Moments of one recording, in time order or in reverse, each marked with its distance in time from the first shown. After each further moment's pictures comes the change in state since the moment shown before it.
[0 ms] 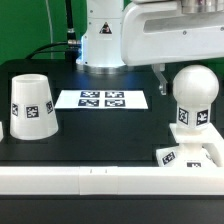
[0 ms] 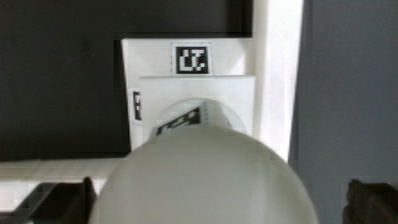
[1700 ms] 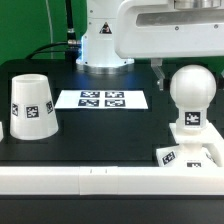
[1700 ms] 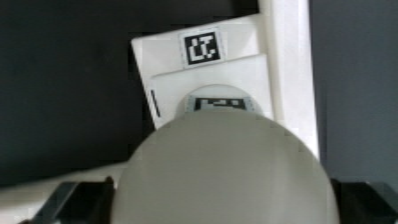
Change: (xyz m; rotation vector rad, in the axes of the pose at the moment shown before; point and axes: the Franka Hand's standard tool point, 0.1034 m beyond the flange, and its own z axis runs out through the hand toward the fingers) arm 0.001 0.006 -0.001 -0.020 0.027 0.432
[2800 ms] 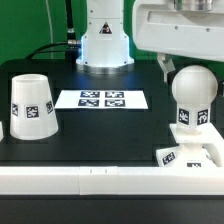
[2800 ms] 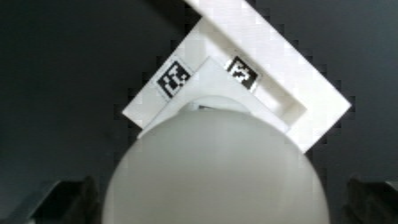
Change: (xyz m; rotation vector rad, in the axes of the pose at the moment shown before) arm -0.004 -0.004 0.000 0.001 -0.012 0.453
